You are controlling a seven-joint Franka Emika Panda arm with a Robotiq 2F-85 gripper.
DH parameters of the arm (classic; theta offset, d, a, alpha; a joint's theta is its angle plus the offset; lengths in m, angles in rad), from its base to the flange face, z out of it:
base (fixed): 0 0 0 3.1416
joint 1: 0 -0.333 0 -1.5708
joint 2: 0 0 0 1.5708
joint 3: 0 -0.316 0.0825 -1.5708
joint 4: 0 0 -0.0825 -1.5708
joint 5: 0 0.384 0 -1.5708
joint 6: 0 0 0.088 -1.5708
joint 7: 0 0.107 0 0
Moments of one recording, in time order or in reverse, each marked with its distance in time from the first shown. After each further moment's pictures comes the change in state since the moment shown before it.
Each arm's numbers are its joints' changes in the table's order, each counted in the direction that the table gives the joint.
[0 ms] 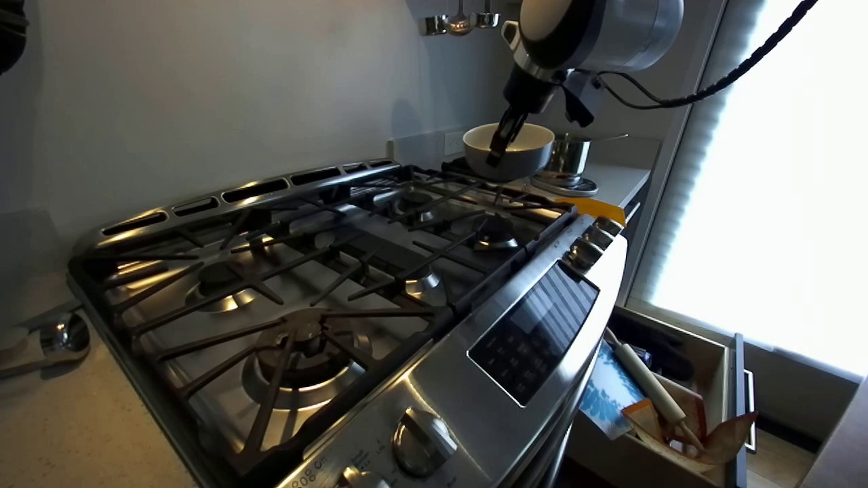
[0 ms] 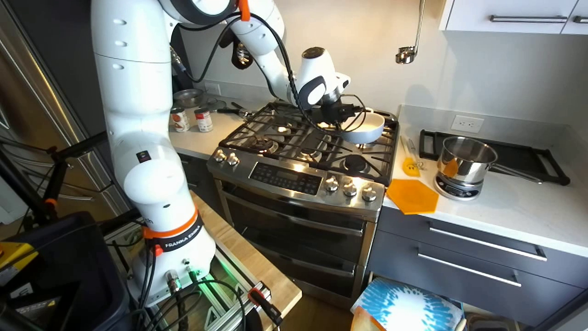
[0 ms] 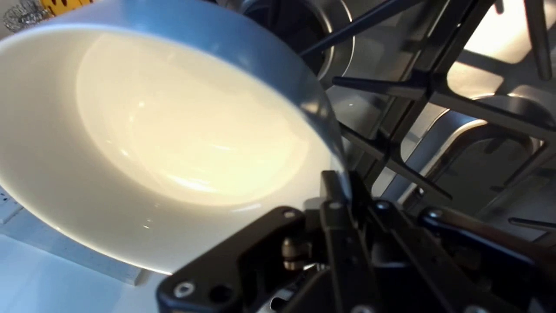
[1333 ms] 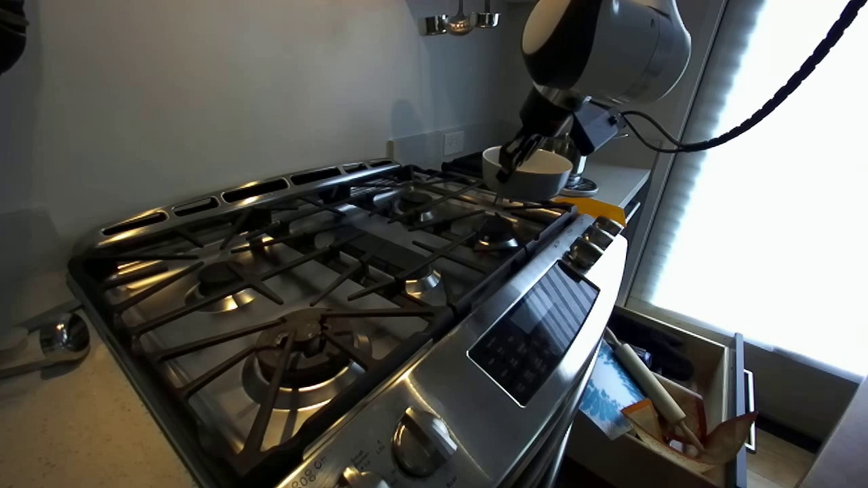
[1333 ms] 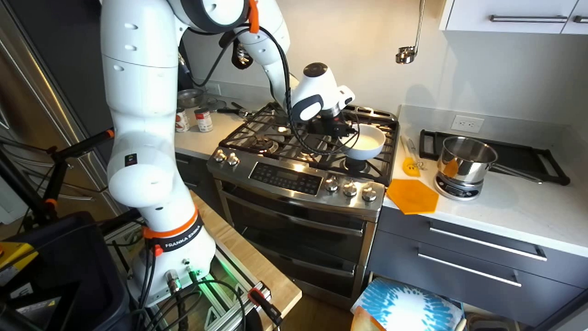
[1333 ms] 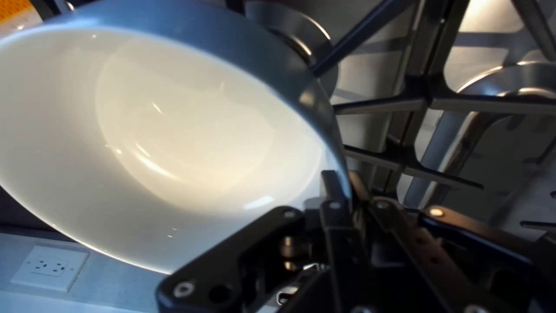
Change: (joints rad) arm 0.197 -0.056 -0.193 -0.058 0.241 -0.141 -0.006
